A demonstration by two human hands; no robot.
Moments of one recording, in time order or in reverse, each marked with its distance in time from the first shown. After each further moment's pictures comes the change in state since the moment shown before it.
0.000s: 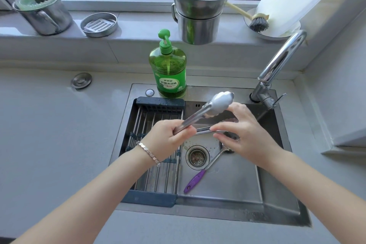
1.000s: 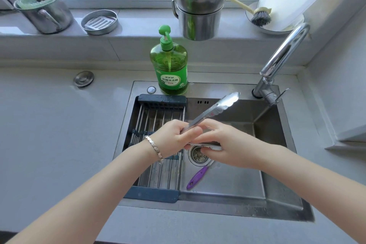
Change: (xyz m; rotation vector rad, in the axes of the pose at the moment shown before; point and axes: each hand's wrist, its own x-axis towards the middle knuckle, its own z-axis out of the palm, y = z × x) left_hand 0.004 0.003 0.004 -0.035 -0.219 -0.148; right_hand 0.015 -0.041 -0.001 0.286 -0.414 0.005
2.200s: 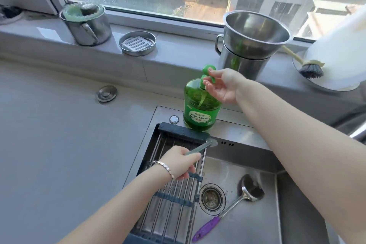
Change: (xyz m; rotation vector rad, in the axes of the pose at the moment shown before) left_hand 0.047 -0.056 -0.060 -0.313 0.138 -0.428; right_hand 0.250 0.027 -0.098 1.333 0.316 0.798
